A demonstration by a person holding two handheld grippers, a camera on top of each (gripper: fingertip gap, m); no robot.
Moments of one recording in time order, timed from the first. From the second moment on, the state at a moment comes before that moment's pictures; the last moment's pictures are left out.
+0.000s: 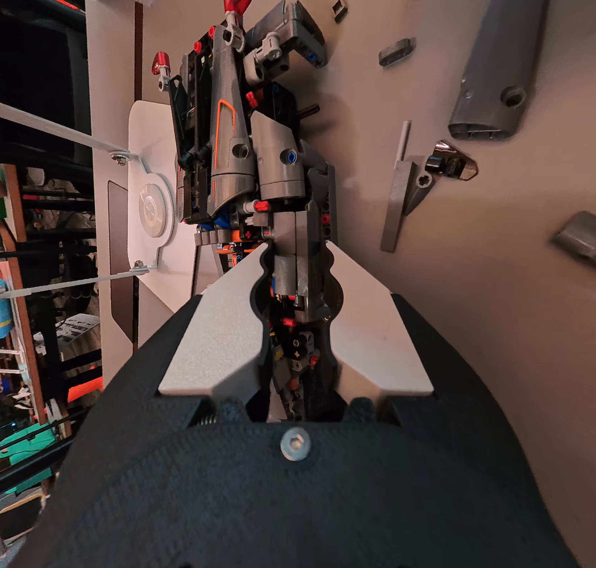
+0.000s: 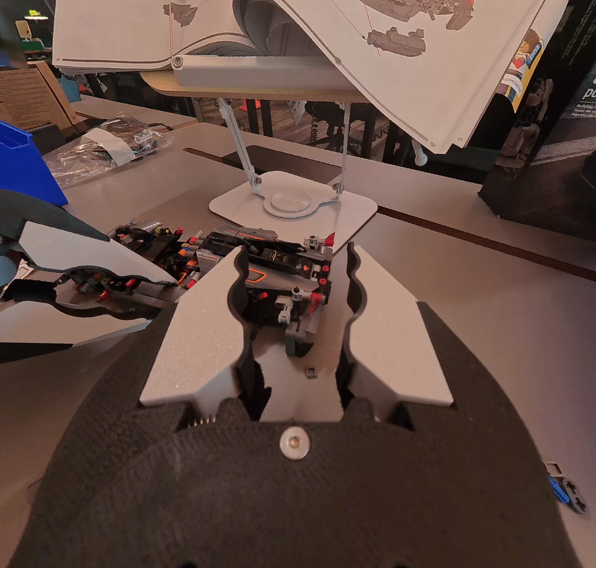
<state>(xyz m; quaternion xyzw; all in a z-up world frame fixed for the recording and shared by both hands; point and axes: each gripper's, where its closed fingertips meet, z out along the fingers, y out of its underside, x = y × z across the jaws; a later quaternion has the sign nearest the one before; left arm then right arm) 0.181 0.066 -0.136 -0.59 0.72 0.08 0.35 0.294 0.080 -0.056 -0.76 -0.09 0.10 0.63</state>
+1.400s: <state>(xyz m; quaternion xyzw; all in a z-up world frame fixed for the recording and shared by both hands) 0.161 0.065 -0.133 -0.58 0.73 0.08 0.37 0.297 0.077 -0.052 -0.76 -0.08 0.11 0.64</state>
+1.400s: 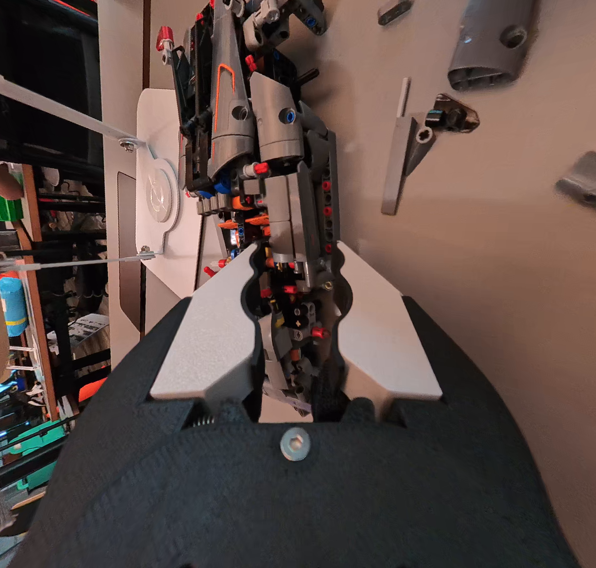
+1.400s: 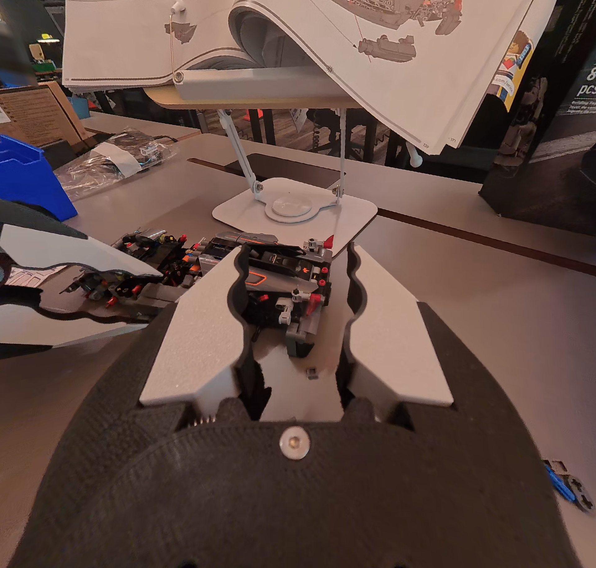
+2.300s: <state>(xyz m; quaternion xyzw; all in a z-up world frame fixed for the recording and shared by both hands) 0.156 0.062 -0.125 -0.61 0.73 -0.01 0.31 0.294 0.076 -0.051 -0.76 -0.08 0.12 0.64</state>
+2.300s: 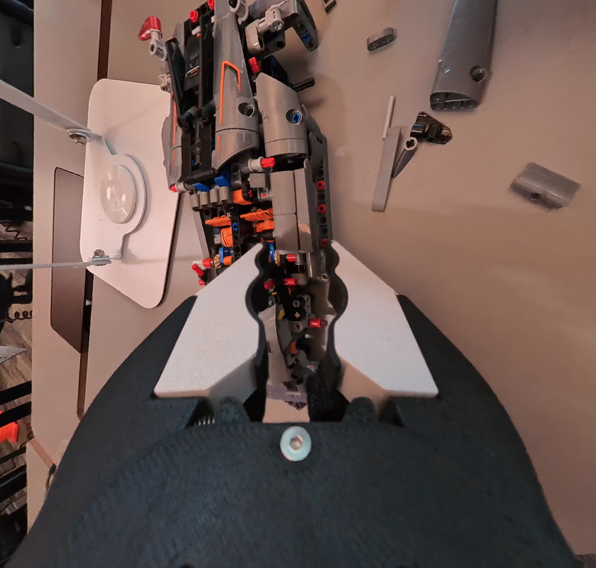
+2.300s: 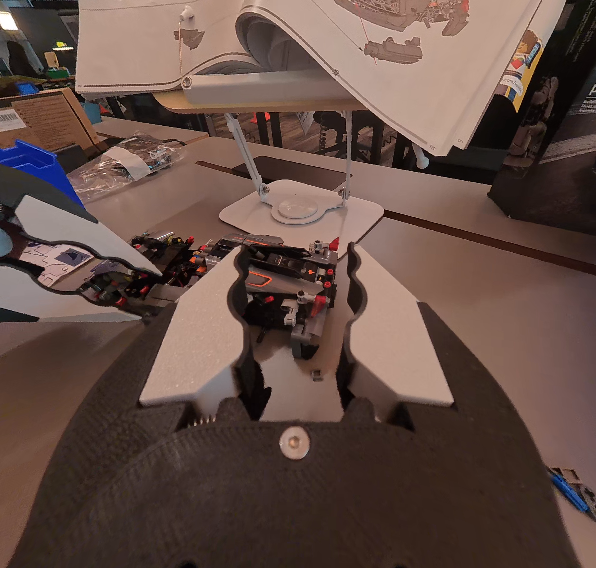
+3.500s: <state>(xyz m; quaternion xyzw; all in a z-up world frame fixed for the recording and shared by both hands) 0.096 0.118 -0.132 -0.74 0.54 -0.31 0.26 0.191 0.059 -0.122 -0.78 -0.37 0.10 0.49</state>
